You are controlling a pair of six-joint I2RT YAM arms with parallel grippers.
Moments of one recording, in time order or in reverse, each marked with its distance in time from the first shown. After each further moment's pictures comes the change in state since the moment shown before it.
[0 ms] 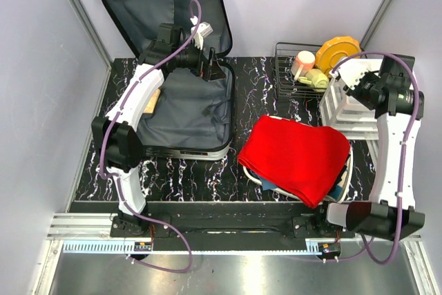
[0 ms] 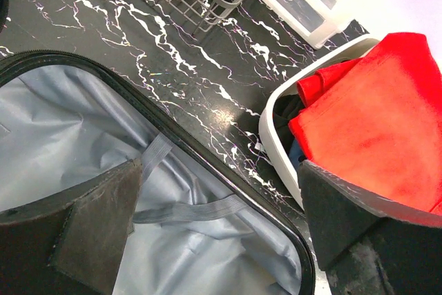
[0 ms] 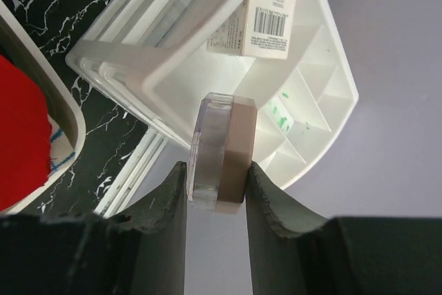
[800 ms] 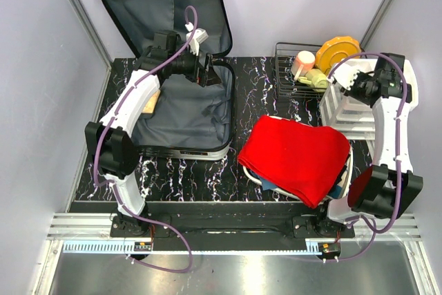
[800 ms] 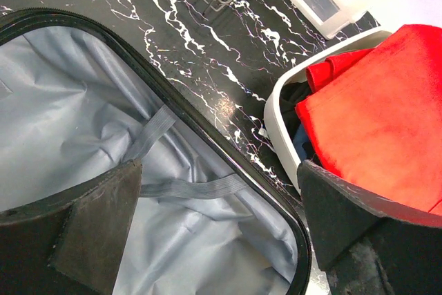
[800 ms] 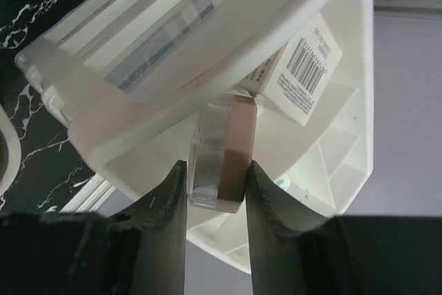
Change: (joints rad) left arm 0.010 -0.092 -0.140 0.019 -0.049 -0.015; right arm -0.074 0.209 -0.100 0.188 -0.087 -0.231
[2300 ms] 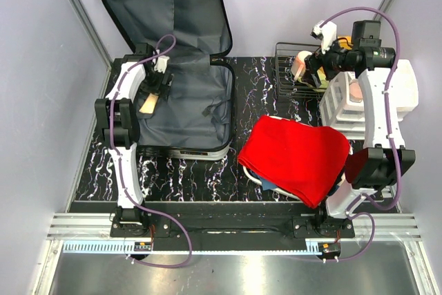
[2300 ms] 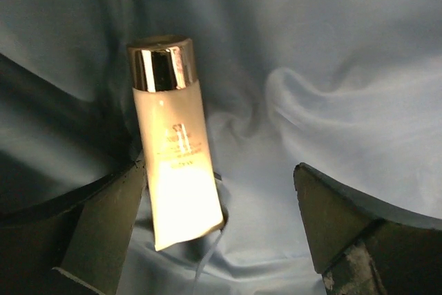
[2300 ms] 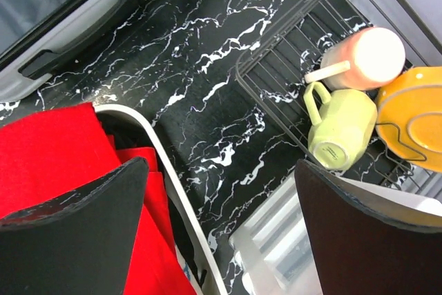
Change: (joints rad) left arm 0.286 0.428 0.258 -0.400 -0.617 0.283; right arm 0.211 0.250 0.469 -0.221 -0.415 0.704
